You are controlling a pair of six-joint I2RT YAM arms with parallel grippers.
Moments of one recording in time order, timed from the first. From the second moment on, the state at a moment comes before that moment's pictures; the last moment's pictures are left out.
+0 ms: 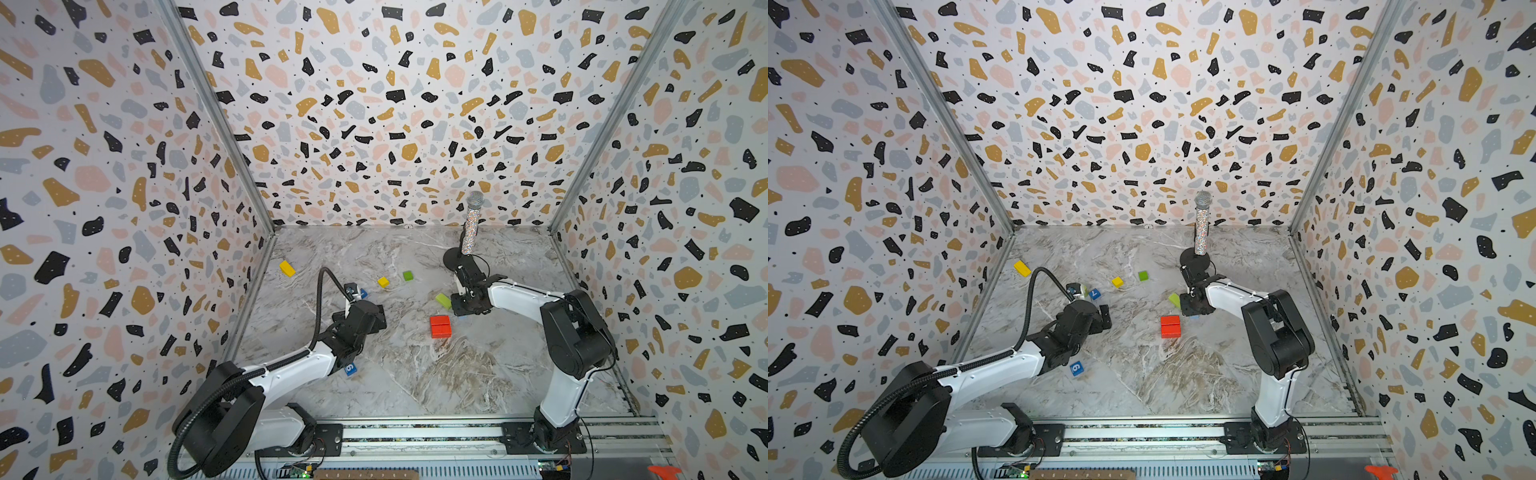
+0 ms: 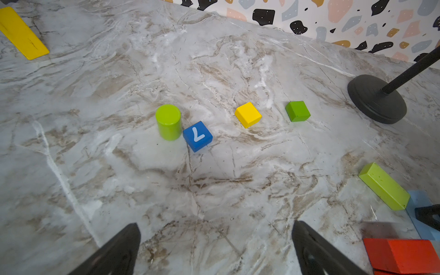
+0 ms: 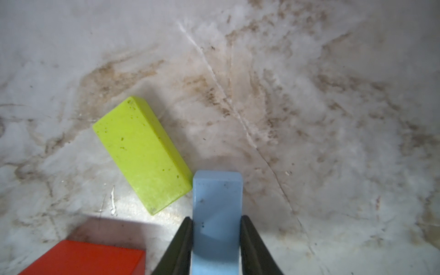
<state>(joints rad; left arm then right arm) -0.64 1.27 0.55 0.03 -0.47 -0.59 0.48 1.83 1.15 -0.51 0.05 0.25</state>
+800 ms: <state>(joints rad) -0.63 1.23 0.54 0.03 -0.45 -0.59 0.55 1.73 1.20 -0.63 0.10 0.28</state>
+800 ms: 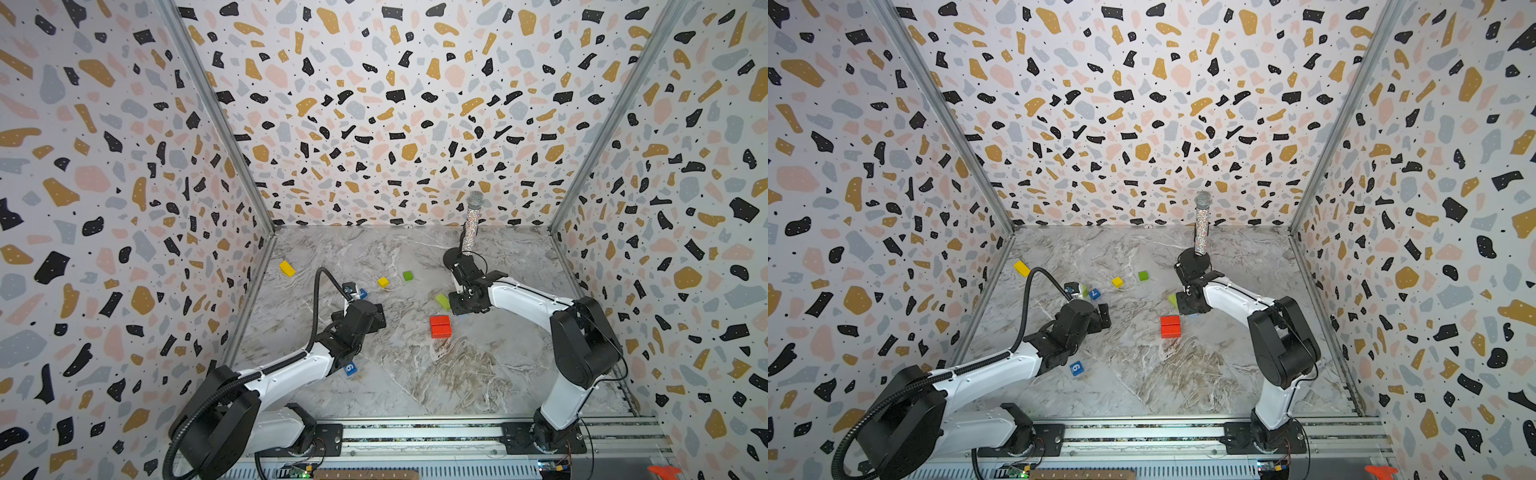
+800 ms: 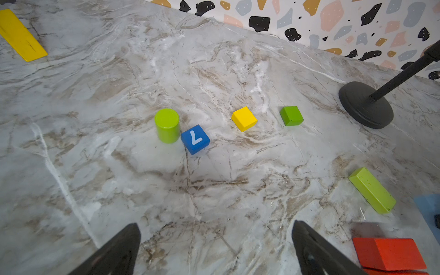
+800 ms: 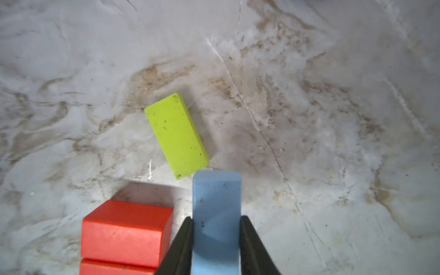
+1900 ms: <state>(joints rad) -0.63 1.15 0.50 0.04 -0.44 -0.61 0.71 1.61 1.13 -0.69 0.13 0.51</state>
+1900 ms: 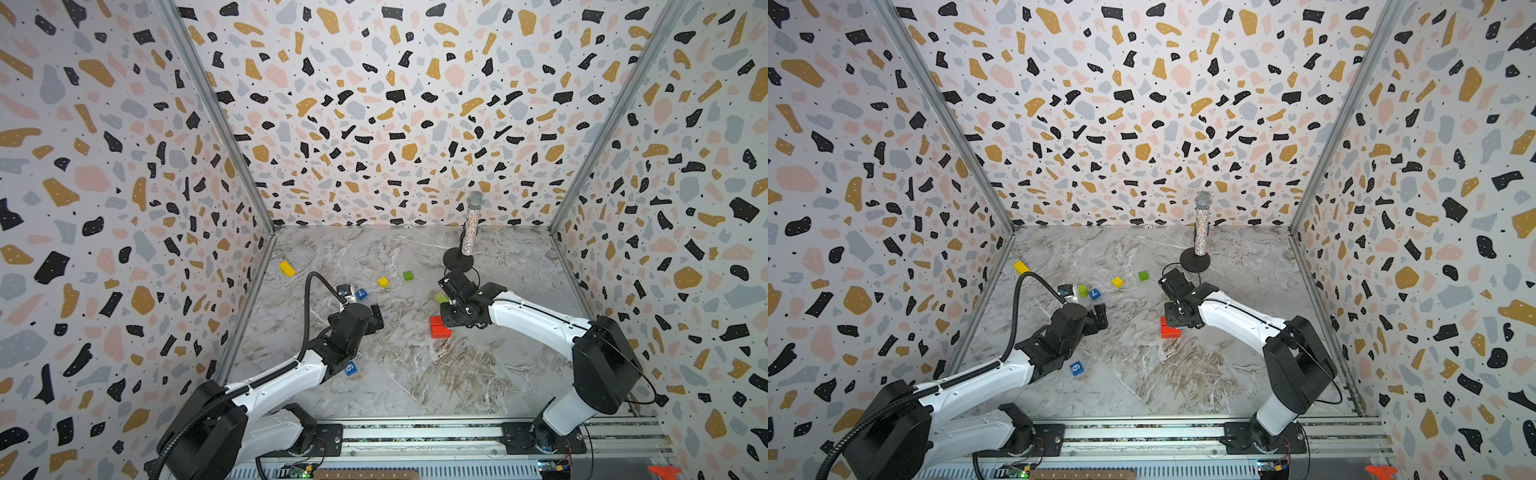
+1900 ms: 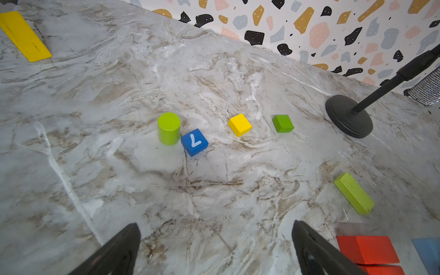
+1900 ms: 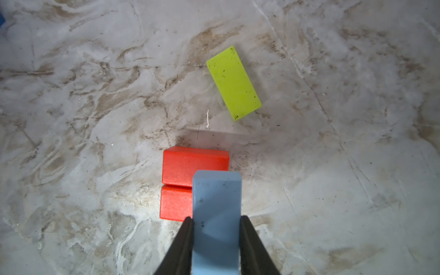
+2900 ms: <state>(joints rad) -0.63 1.14 0.50 0.04 -0.45 -0.61 0.74 1.66 1.11 -0.67 0.14 0.53</state>
